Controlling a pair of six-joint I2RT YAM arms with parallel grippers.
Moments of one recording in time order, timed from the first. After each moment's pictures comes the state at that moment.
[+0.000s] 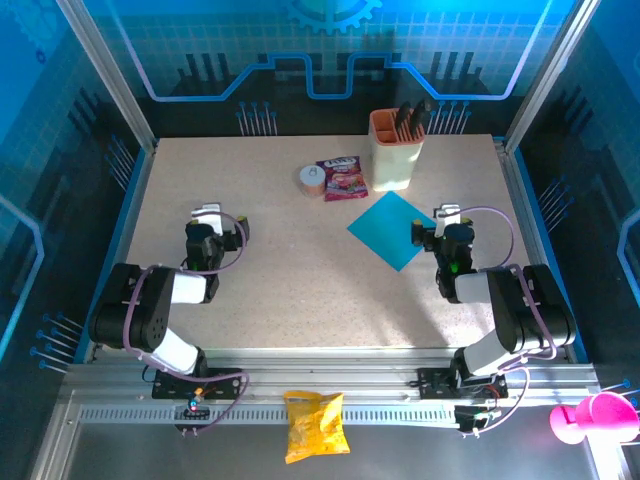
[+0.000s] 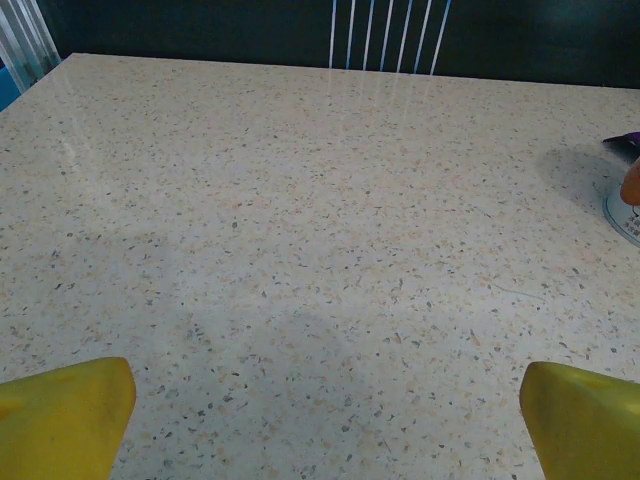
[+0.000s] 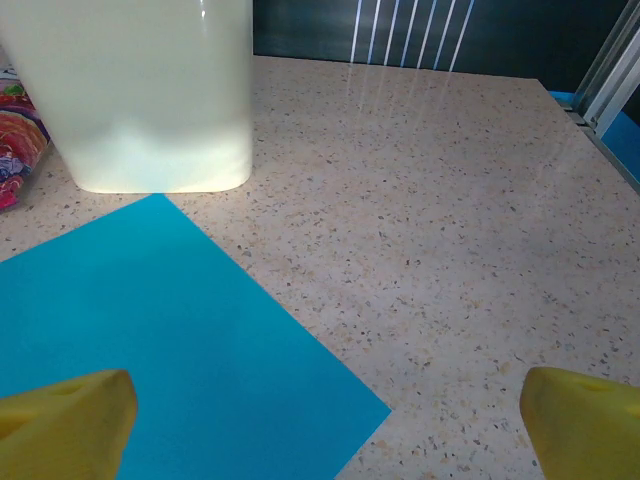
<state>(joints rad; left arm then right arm) -0.04 1.55 0.38 0.84 -0.13 -0.11 0.09 1.53 0.39 0.79 0.18 -0.05</state>
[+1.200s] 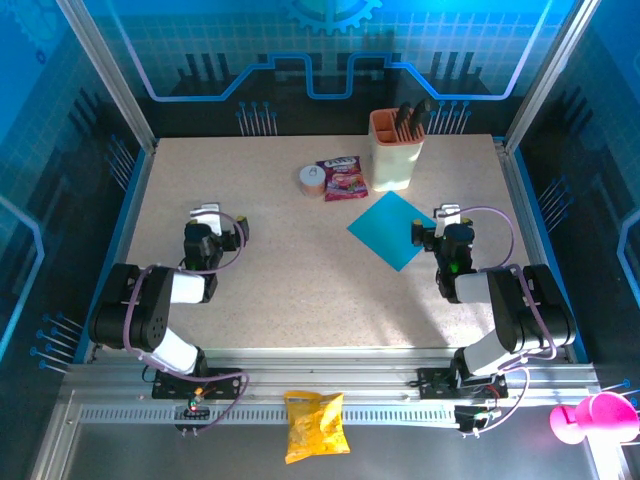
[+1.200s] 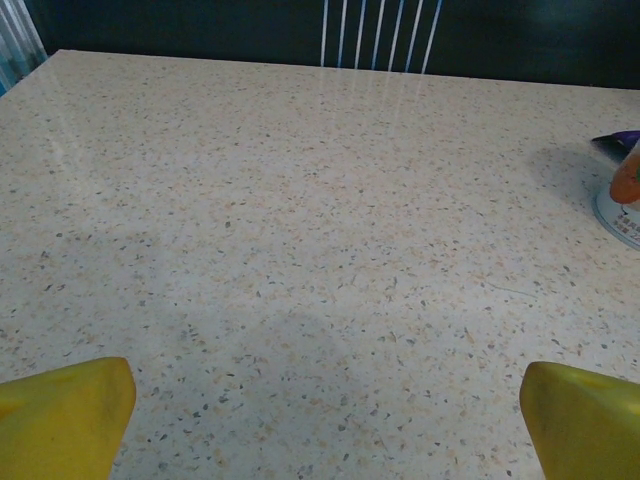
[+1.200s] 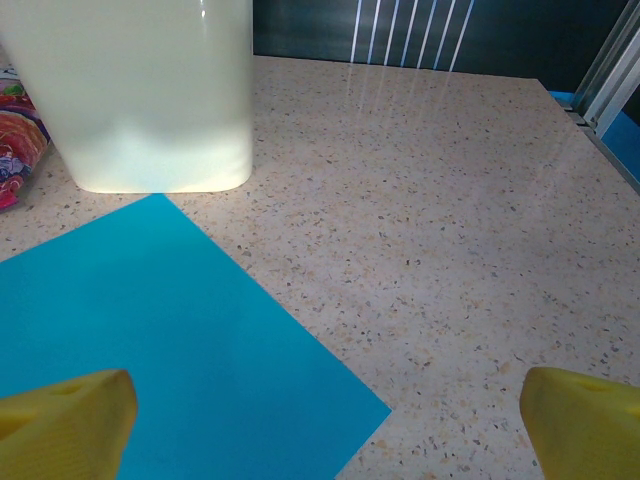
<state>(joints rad) -0.02 1.55 0.38 0.84 -0.07 -0.11 0.09 1.53 0.39 0.79 0.18 -0.05</state>
